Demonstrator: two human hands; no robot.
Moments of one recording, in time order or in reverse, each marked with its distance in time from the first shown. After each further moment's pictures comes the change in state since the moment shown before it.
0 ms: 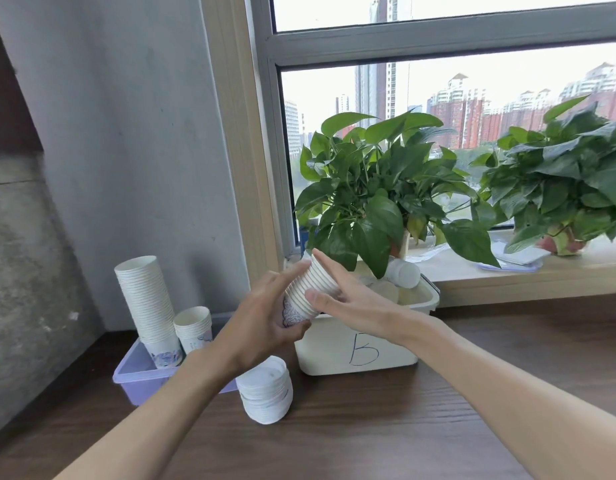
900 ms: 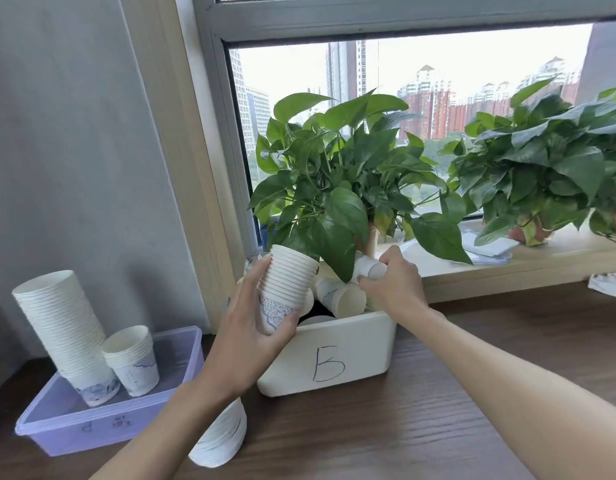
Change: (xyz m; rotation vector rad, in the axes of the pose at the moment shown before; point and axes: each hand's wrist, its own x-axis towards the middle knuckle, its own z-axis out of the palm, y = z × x) left_hand 0.030 0.010 0.066 -0.106 0.200 -0.095; right_hand 0.018 0.110 -0.089 -0.354 0.754 0.401
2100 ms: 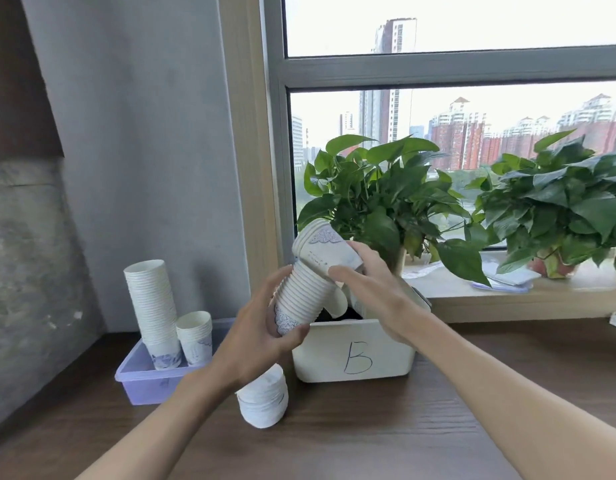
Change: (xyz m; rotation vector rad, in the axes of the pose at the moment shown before) left_hand -0.040 0.028 -0.081 -0.058 -0.085 -0.053; right_hand -0.099 -0.124 -0.033 0.604 -0.424 -0.214
